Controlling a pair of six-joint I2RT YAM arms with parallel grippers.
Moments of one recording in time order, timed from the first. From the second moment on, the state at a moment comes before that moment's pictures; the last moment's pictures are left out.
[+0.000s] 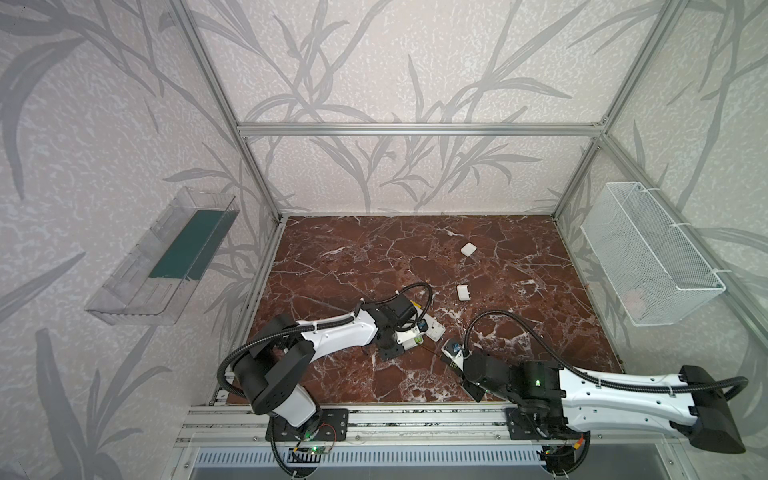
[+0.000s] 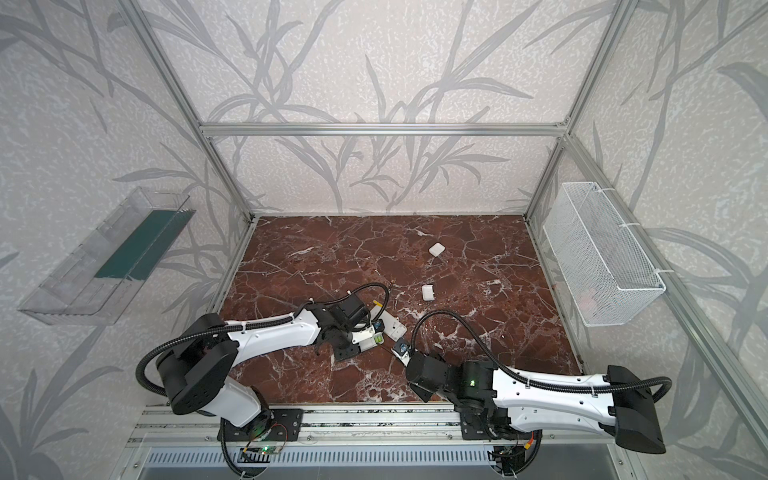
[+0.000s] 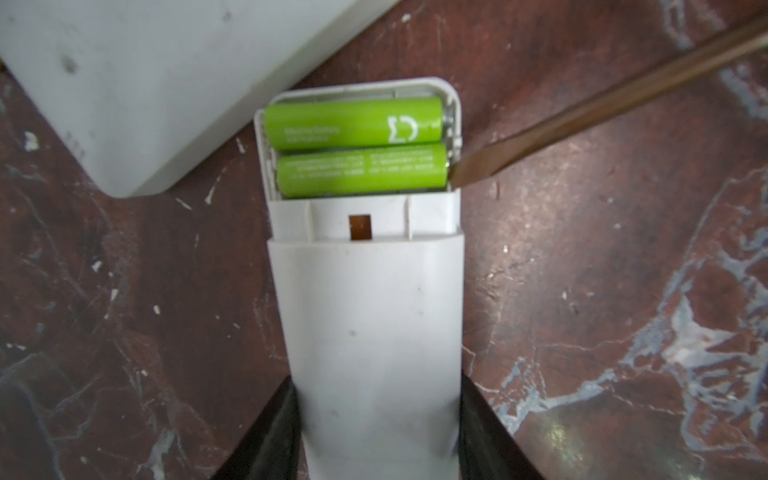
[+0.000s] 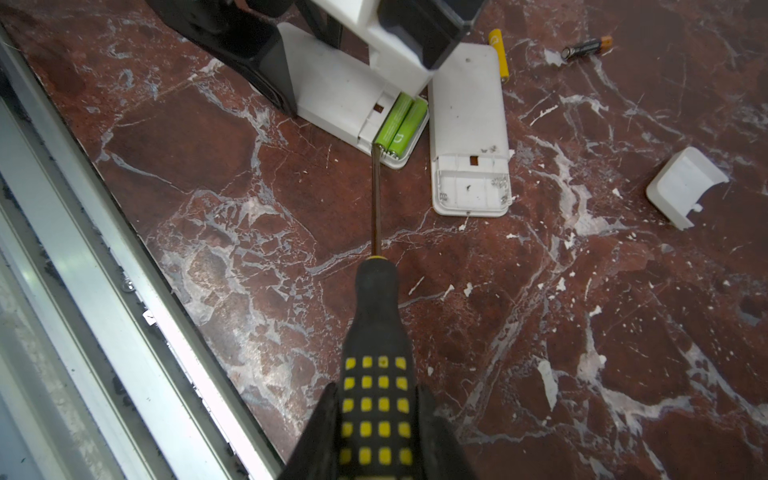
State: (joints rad) left arm -0.83 1.57 0.83 -0.60 -0.01 0.42; right arm 1.30 0.92 0.49 -0.50 0.34 0.32
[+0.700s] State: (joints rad) left arm -0.83 1.57 0.83 -0.60 -0.01 0.41; right arm 1.37 0.98 0.43 -0.43 0.37 0.50
